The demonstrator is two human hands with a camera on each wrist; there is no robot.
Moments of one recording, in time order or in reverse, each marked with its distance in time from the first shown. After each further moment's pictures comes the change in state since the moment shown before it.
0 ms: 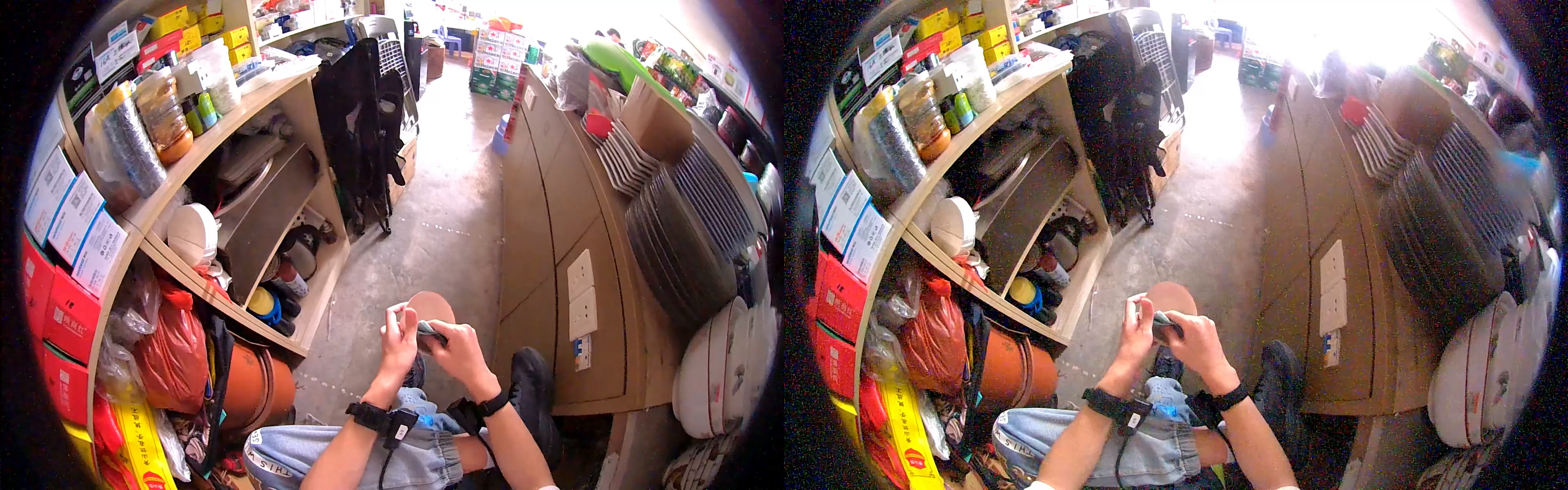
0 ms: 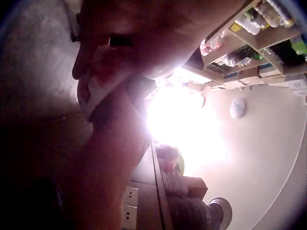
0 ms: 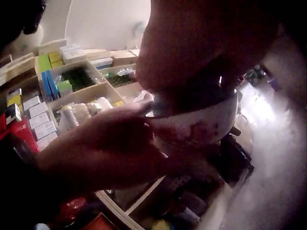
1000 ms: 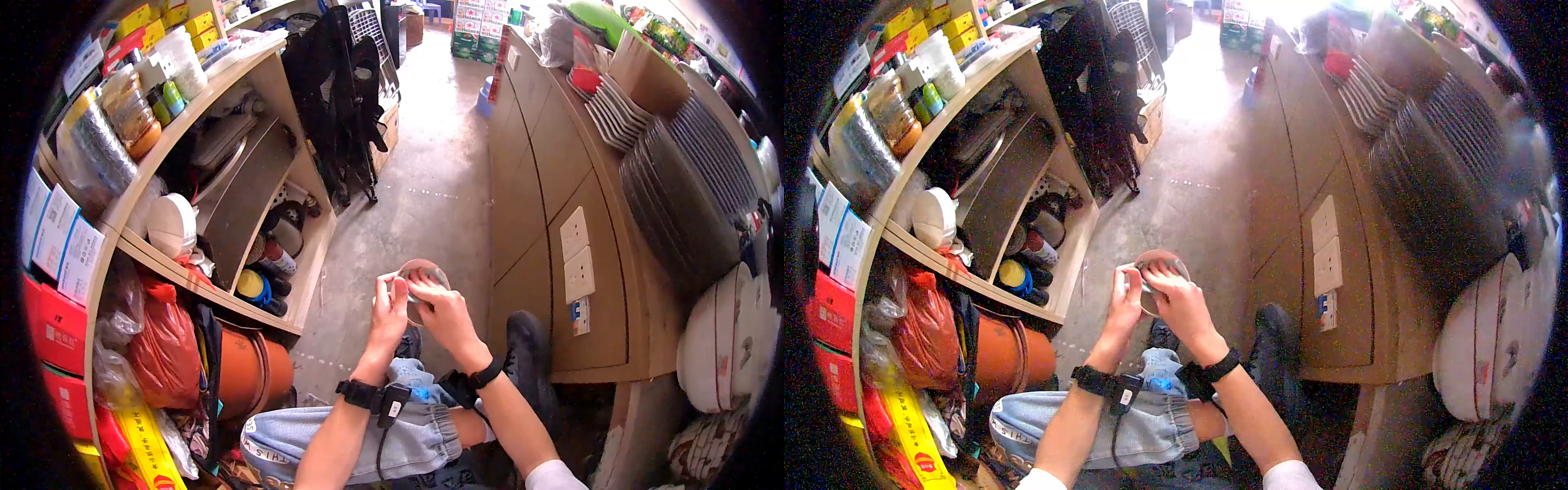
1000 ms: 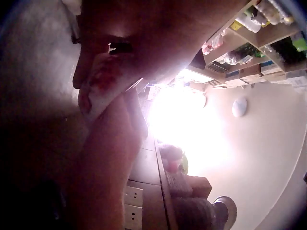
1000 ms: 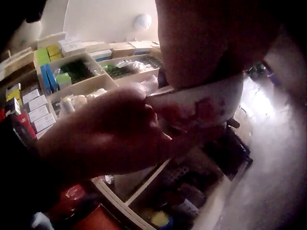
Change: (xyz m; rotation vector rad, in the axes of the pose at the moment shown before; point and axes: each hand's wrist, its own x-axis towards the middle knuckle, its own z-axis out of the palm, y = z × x) left_hand -0.007 0.017 0.000 -0.081 -0.098 -0.072; right_hand -0.001 0.013 0.011 -0.072 0.062 -0.065
